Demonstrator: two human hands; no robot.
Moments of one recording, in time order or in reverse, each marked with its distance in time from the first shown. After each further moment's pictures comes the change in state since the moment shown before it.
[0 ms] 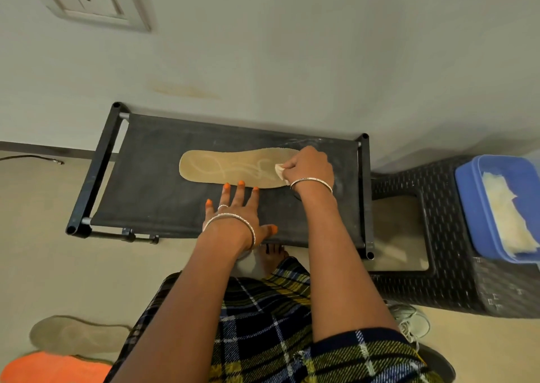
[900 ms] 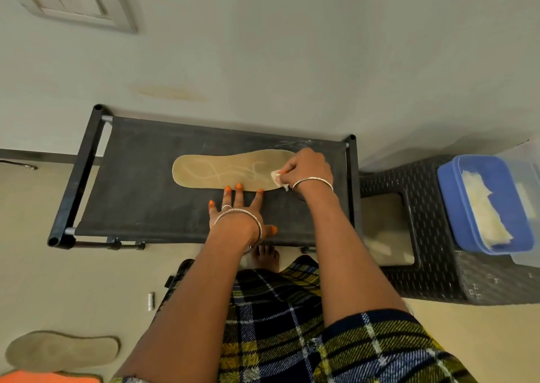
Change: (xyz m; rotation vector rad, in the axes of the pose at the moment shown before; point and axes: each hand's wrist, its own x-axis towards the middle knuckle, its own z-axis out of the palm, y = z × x) left_hand 0.031 0.011 0.003 0.018 -0.076 0.015; right_hand 0.010 0.012 -0.008 -0.056 -0.058 -0.008
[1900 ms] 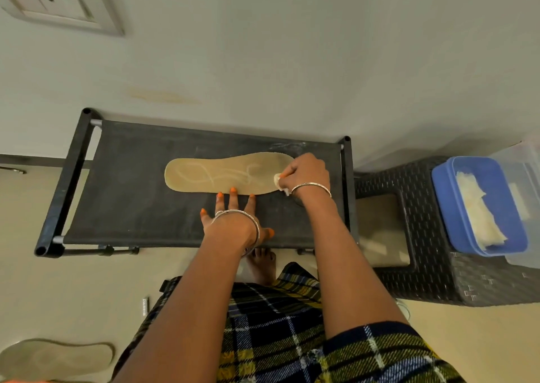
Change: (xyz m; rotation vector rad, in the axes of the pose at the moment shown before) left_hand -0.004 0.004 -0.007 -0.014 -0.054 -0.033; right_hand -0.001 0.008 -0.001 0.096 0.023 0.075
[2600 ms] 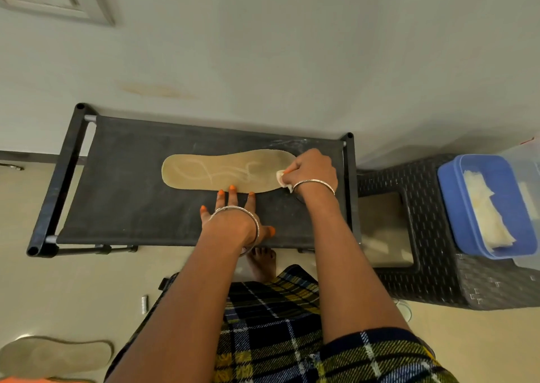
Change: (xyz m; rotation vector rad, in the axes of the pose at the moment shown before) left_hand 0.007 0.002 0.000 0.013 -0.026 -0.004; right_hand 0.009 0.005 0.002 -0.029 0.066 0.065
